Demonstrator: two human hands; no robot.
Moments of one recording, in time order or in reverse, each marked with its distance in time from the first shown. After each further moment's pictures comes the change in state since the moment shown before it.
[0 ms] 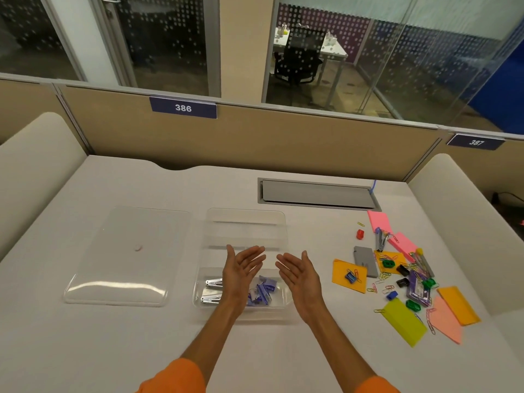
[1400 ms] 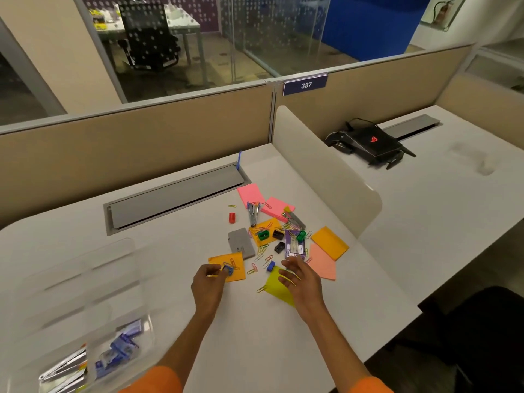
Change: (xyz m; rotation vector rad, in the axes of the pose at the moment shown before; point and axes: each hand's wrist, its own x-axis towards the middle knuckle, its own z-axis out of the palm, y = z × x) left_hand 0.034 -0.181 0.198 1.011 0.056 0.057; right_hand -0.039 -0.079 -0.296 0.427 0.499 -0.097
